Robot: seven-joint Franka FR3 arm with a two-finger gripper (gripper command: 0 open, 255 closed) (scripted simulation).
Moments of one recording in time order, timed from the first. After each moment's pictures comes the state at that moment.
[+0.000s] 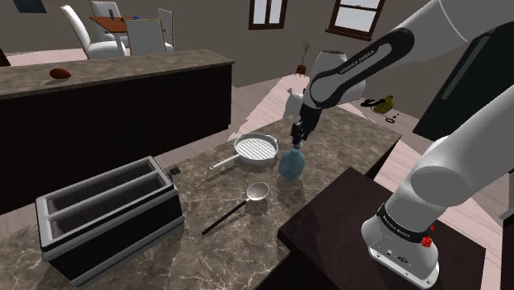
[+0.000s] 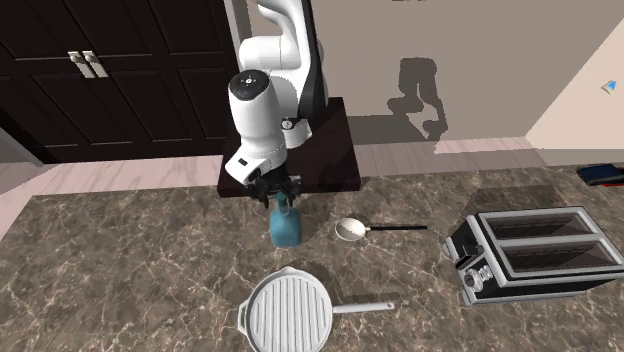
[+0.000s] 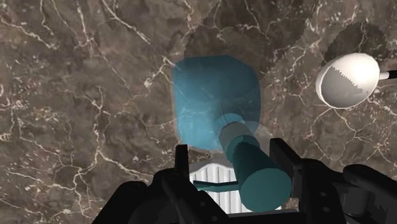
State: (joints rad) arm -0.03 -0.23 -0.04 -2.69 0.08 2.52 -0.12
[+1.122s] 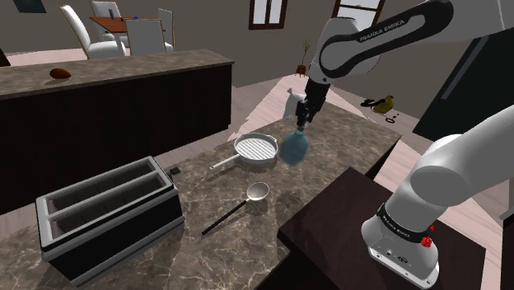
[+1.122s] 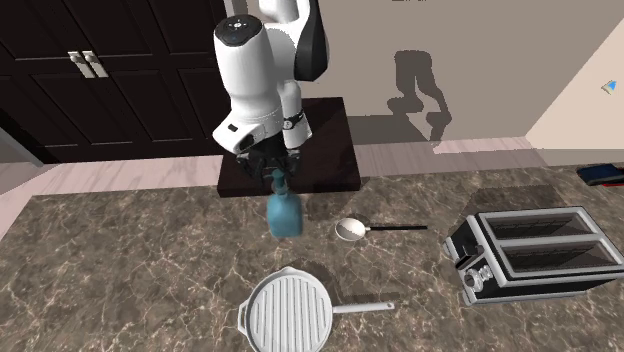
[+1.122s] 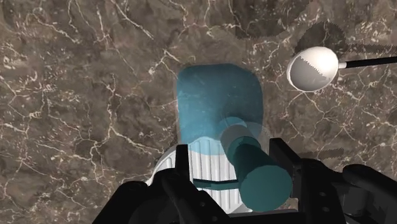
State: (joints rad) arm -0.04 -0.40 -0.03 -2.59 0.05 2.25 -0.10
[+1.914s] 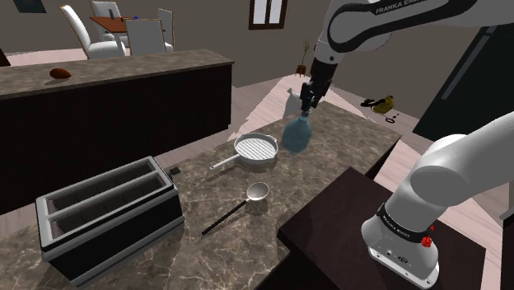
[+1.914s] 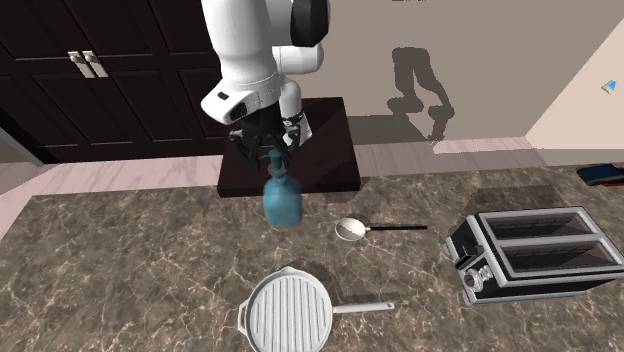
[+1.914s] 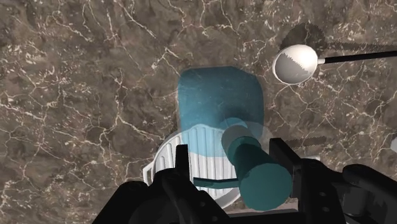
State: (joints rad) arm -0.04 -0.47 -0.03 -2.48 0.05 2.07 -0.09
